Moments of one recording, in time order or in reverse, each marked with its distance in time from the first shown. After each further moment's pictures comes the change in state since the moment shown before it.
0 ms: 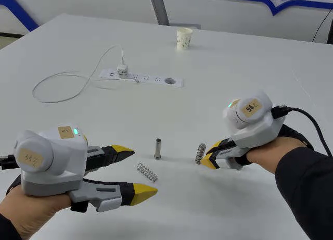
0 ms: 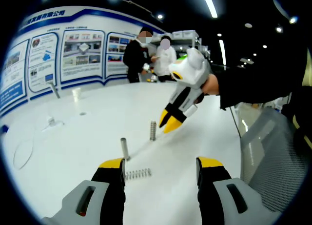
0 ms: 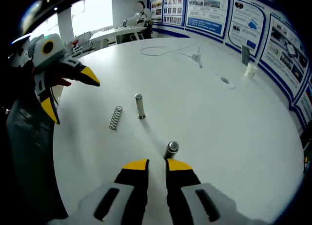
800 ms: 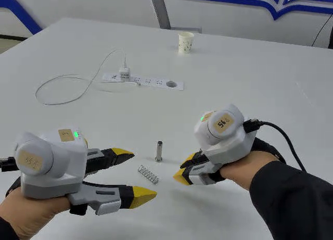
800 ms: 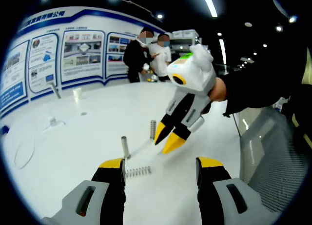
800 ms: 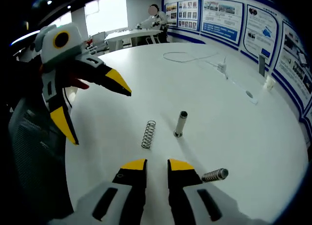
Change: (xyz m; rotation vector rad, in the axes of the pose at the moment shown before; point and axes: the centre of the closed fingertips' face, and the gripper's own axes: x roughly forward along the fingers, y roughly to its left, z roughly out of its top) left arm -0.005 -0.002 -0.001 0.005 0.004 0.007; right arm 0.025 0.064 0.030 -0.069 -0.039 0.108
